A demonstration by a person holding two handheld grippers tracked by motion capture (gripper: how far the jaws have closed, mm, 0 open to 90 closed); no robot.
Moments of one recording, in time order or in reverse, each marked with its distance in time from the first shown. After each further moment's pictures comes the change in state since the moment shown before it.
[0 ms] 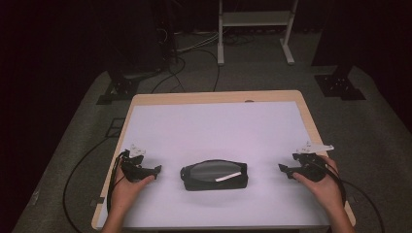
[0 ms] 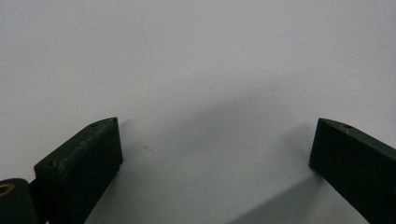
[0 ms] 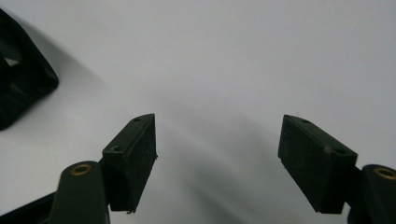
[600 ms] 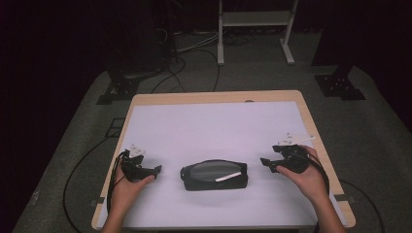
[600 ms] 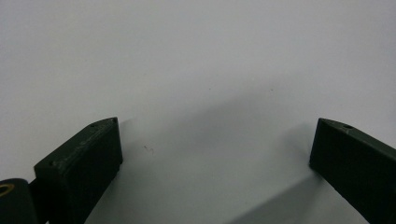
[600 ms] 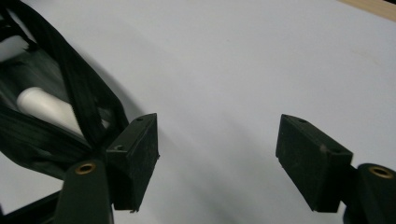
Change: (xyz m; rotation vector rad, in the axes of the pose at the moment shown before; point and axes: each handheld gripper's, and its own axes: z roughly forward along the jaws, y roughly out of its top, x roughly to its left) left arm 0.000 0.000 0.000 0.000 -0.001 0.000; right arm 0.038 0.050 0.007 -0.046 0.119 -0.097
